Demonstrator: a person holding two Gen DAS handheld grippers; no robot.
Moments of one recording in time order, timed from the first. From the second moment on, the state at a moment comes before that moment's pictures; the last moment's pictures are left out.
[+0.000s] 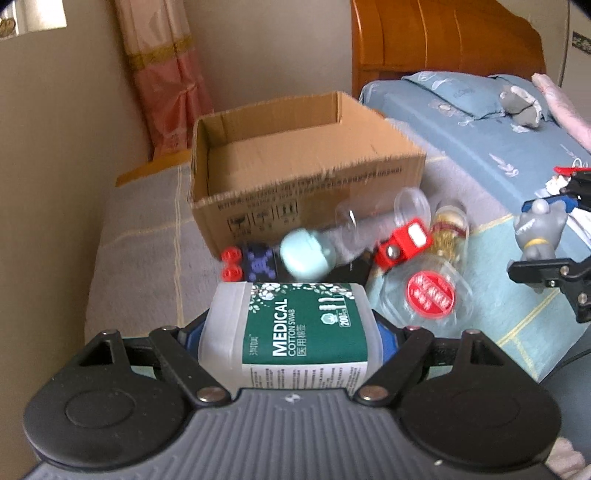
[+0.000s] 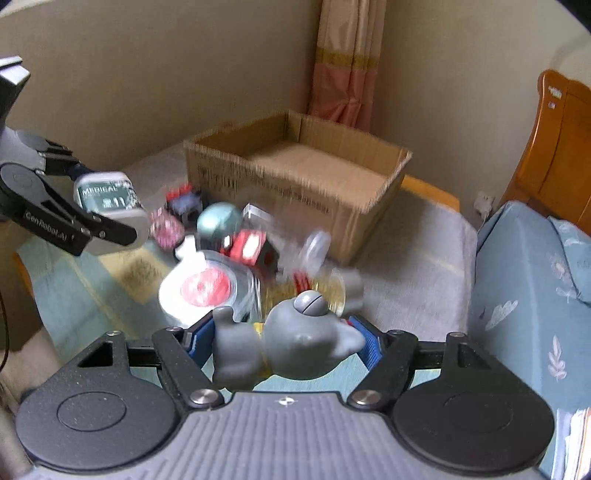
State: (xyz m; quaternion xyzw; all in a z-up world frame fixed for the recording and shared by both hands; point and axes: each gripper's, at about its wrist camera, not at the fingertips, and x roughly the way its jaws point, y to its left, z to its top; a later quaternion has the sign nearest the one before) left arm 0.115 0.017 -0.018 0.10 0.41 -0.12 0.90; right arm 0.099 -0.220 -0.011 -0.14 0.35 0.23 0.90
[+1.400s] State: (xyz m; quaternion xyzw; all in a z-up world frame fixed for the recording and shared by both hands) left arm 0.336 -0.003 0.025 0.11 0.39 -0.11 0.91; right arm 0.252 -0.181 0.030 -0.09 0.35 0.22 0.91
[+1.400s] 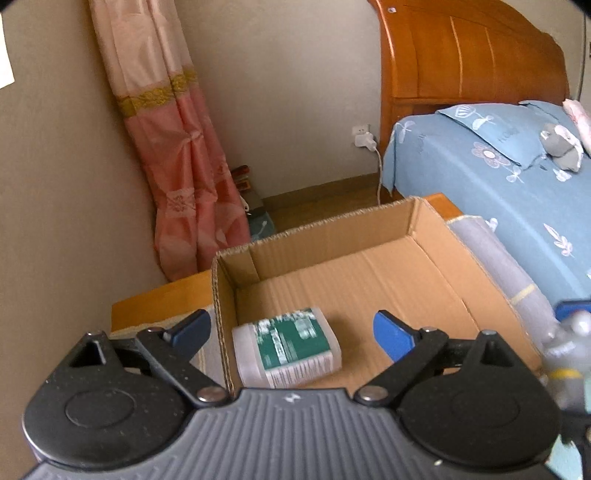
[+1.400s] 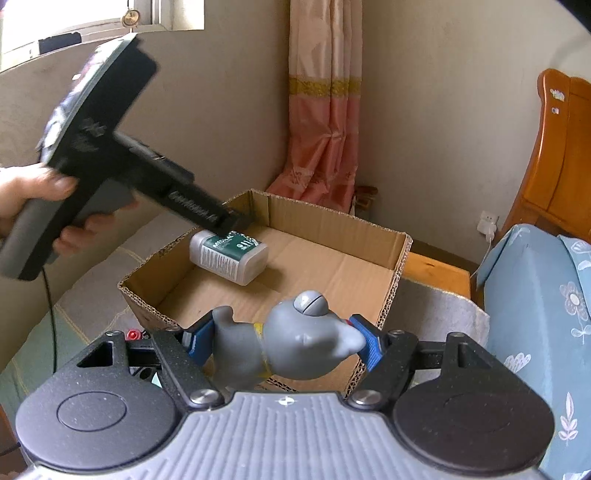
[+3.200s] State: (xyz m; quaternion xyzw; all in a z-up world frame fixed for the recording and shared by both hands) left arm 0.142 0.022 -0.034 0.09 0.35 -0.10 0.93; right arm 0.112 -0.164 -0.044 -0.01 0.38 0.14 0.92
